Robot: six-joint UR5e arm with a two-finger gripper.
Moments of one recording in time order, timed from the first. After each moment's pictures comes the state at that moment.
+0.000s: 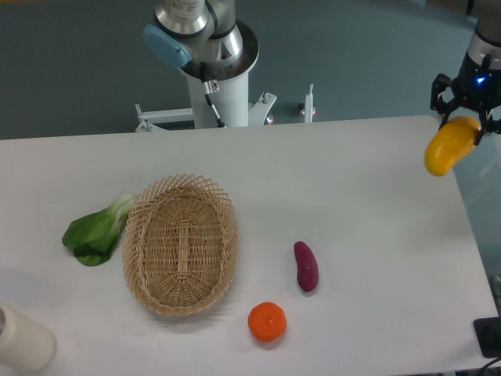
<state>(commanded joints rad) 2.99 -1.86 -1.43 -1.29 1.47 1.61</state>
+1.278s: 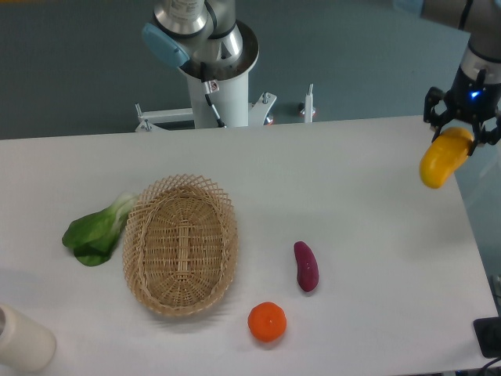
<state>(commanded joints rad) 2.86 -1.87 -1.45 -1.23 1.48 1.28</state>
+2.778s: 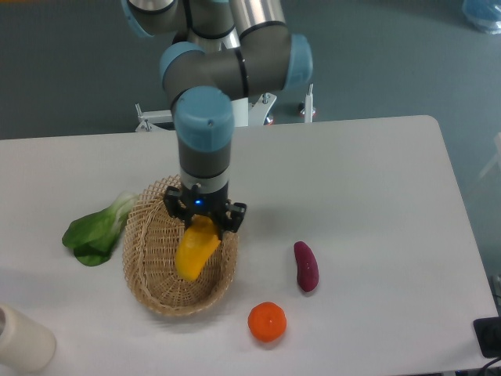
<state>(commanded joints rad) 2.20 -1.86 -1.77 -1.05 1.47 0.52</state>
